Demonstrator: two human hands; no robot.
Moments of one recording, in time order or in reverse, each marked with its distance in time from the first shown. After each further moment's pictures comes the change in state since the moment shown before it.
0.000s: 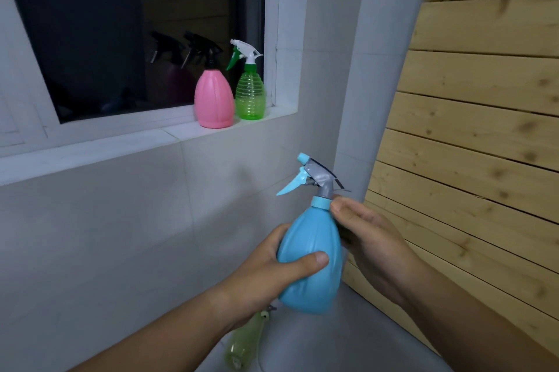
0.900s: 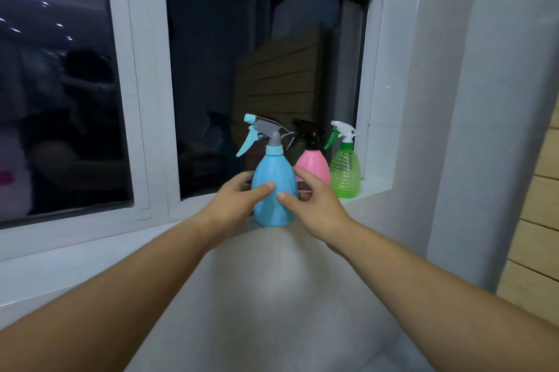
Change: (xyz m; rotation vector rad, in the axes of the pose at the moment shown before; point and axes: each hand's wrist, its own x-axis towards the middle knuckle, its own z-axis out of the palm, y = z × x) left_hand 0.056 0.166 -0.231 0.262 0.526 0.170; right_hand 0.210 -0.062 0.208 -0.414 -0.115 -0.376
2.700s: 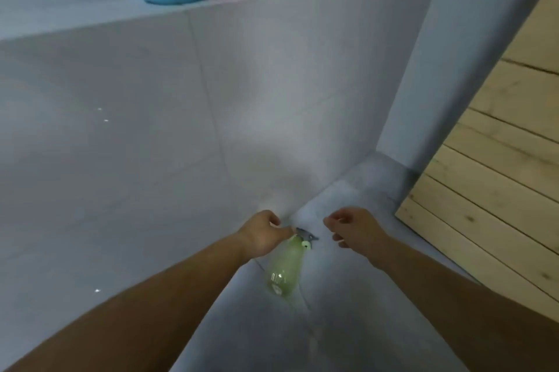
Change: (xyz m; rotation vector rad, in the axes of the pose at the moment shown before) left_hand -0.097 -0.322 0.171 0.460 -0.423 -0.616; right_hand -0.237 0.316 -0.041 -0.069 -0.065 0.886
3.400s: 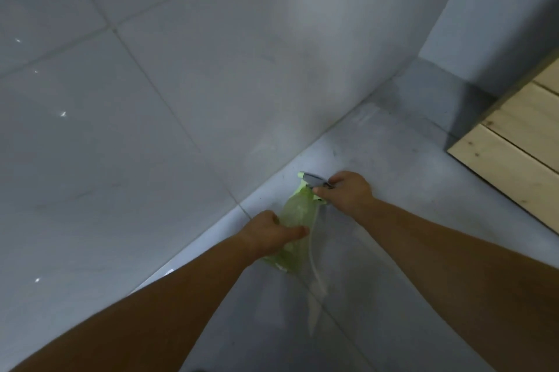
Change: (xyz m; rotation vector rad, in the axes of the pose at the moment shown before) left_hand 0.133 -0.127 0.091 0.060 -0.142 -0.316; right_hand 0.172 0.143 0.100 -0.282 0.073 0.141
